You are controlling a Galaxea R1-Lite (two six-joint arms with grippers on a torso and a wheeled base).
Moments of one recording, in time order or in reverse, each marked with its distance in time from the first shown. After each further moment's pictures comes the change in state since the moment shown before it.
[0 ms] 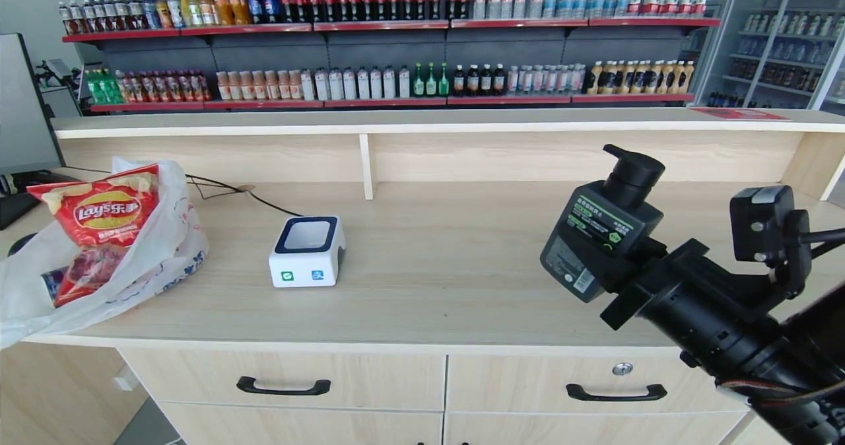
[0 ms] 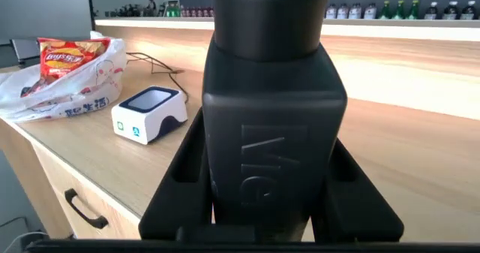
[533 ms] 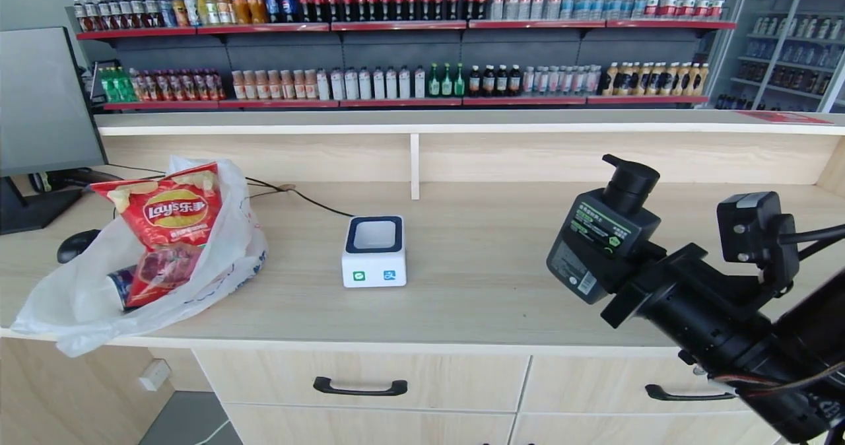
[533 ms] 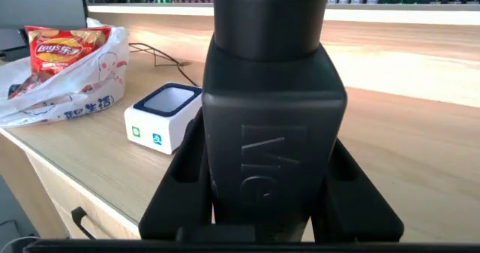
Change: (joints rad) left arm 0.000 0.000 0.000 0.001 0.002 -0.006; right arm -0.056 0.022 0.013 0.000 0.000 -0.003
